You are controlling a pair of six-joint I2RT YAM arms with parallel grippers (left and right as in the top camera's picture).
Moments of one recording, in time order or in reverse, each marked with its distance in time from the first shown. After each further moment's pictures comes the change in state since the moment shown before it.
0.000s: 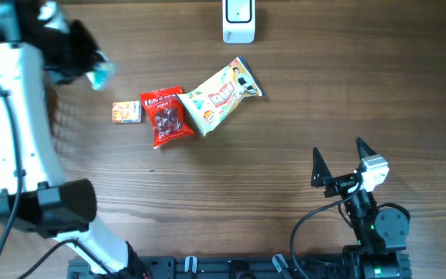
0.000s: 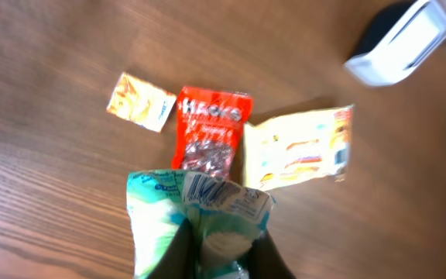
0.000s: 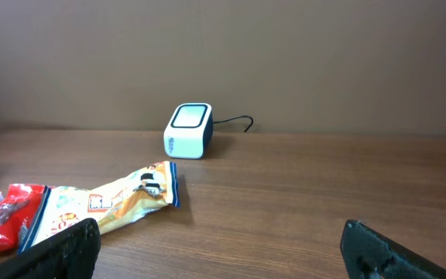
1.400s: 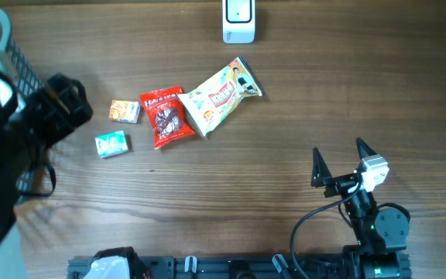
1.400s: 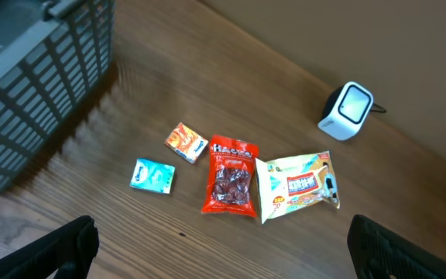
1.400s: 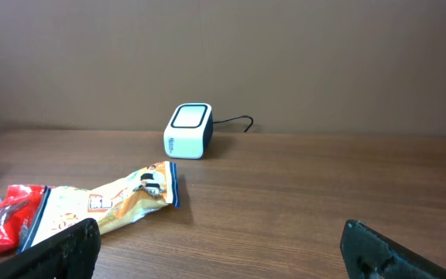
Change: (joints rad) left arm -0.005 -0.663 -0.199 0.044 -0.225 -0.010; right arm 0.000 0.000 0.000 0.000 0.000 0.000
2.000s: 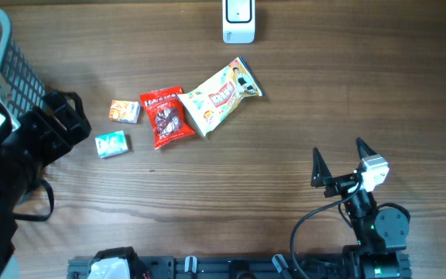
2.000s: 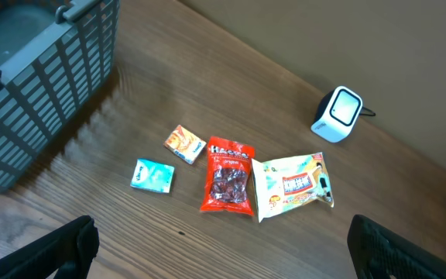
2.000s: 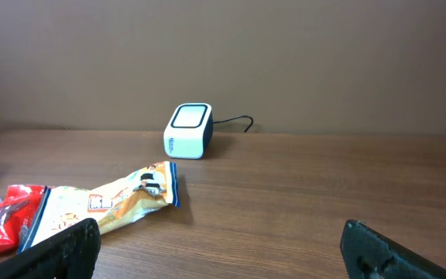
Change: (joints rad) left arm 0.000 -0.063 0.000 -0.016 0.000 0.000; right arm 0.000 0.000 0.000 0.000 0.000 0.000
